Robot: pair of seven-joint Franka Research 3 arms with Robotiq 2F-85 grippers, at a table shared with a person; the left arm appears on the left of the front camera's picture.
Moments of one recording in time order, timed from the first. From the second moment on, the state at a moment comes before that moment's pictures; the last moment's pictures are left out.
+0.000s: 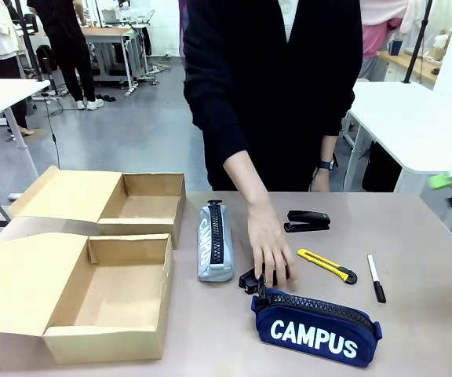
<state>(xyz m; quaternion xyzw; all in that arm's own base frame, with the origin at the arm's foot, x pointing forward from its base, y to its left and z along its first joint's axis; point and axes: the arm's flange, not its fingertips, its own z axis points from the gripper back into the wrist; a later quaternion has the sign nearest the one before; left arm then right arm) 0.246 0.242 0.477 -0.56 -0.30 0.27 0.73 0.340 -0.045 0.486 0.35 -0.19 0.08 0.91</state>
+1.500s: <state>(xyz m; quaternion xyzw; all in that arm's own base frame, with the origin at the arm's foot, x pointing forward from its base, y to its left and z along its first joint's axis) 0.245 0.242 0.478 -0.56 -0.30 0.27 0.73 0.304 -0.140 0.475 0.39 -0.26 0.09 0.88</state>
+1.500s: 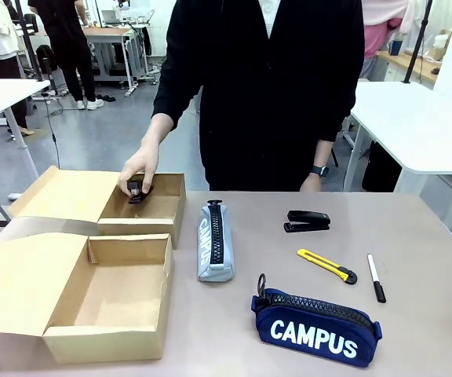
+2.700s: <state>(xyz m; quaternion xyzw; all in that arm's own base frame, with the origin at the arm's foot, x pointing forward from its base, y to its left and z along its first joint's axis) 0.246 0.243 0.478 -0.56 -0.30 0.27 0.73 0.402 0.024 0.444 0.22 -0.17 0.45 0.85</state>
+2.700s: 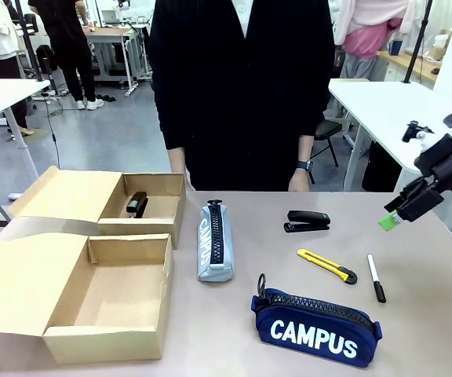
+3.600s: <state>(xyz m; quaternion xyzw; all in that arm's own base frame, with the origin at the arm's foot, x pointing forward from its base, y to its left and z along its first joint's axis) 0.246 0.243 0.478 -0.56 -0.30 0.27 0.73 0.579 0.041 0.357 0.17 -0.15 0.69 0.69</state>
